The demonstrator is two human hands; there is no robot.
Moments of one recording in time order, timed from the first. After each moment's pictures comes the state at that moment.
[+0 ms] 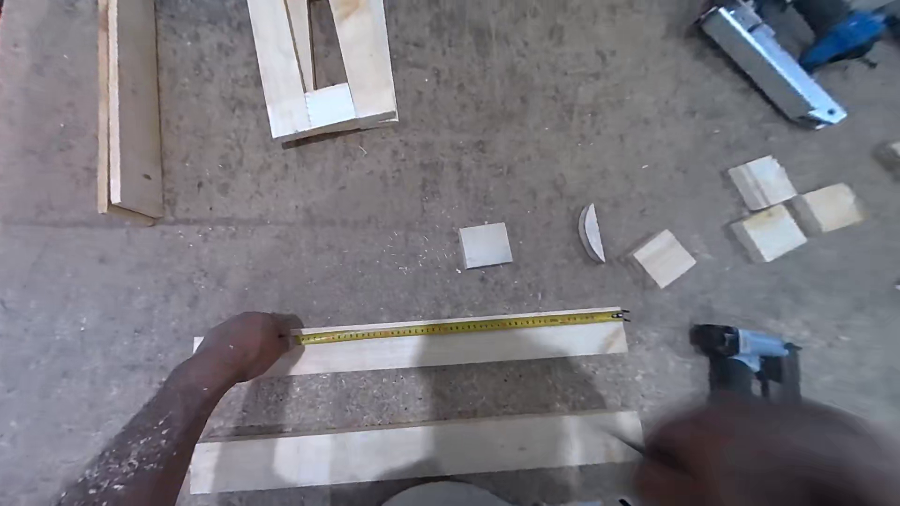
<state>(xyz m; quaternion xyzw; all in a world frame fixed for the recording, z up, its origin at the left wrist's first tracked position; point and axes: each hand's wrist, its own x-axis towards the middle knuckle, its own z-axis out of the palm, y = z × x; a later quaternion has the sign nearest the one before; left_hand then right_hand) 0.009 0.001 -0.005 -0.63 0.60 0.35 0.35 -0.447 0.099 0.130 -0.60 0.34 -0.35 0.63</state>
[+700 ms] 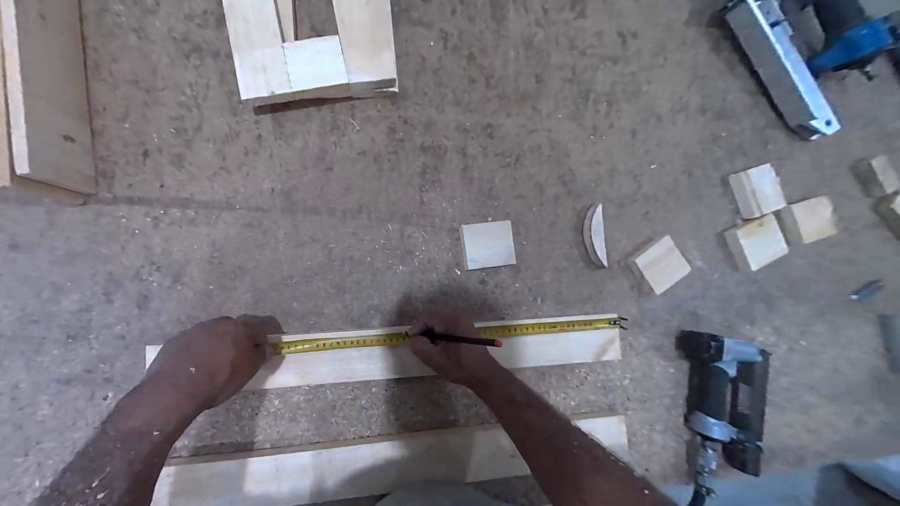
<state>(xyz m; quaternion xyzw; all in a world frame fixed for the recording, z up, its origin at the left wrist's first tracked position) 0.014 0.001 -0.017 -0.63 0.61 0.33 0.36 -0.318 0.035 -0.096 -0.67 0.51 -0.25 0.48</state>
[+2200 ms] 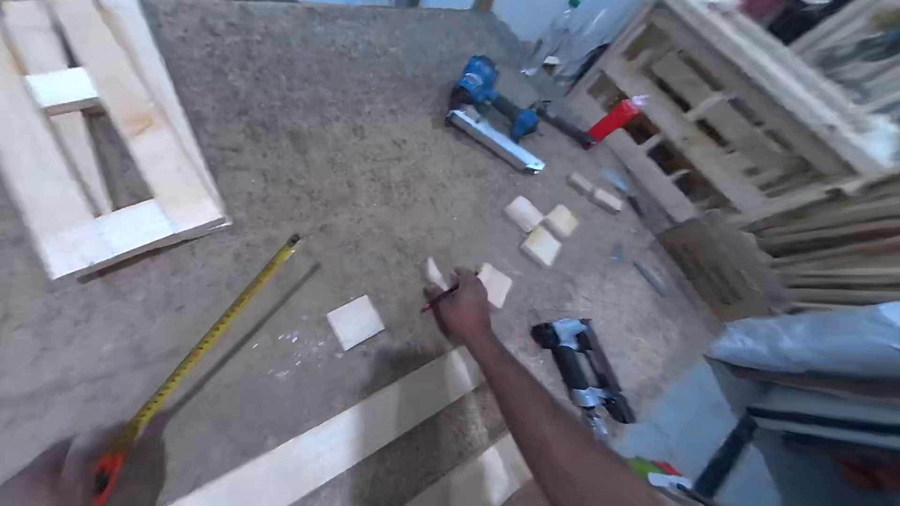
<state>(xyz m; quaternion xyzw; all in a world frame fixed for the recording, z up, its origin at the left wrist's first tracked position) 0.024 -0.039 -0.026 -0.73 0.59 0.34 0.00 -0.525 -0.047 -0.066 -0.40 0.89 -0.17 0.17</state>
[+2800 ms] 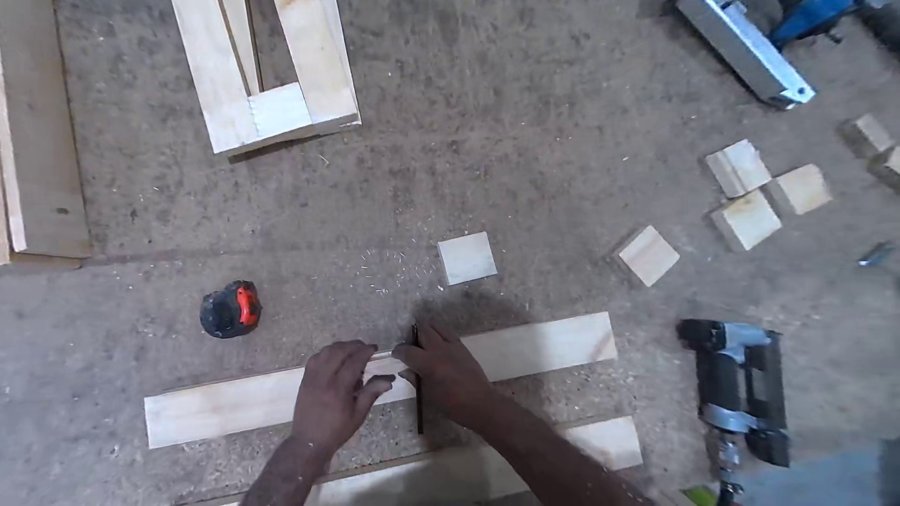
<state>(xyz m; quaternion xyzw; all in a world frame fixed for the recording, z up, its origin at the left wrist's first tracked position) -0.092 0.057 -0.088 -0.54 0.79 0.25 -0.16 -0.320 0.038 -0.069 -0.78 0.51 -0.03 0.35</state>
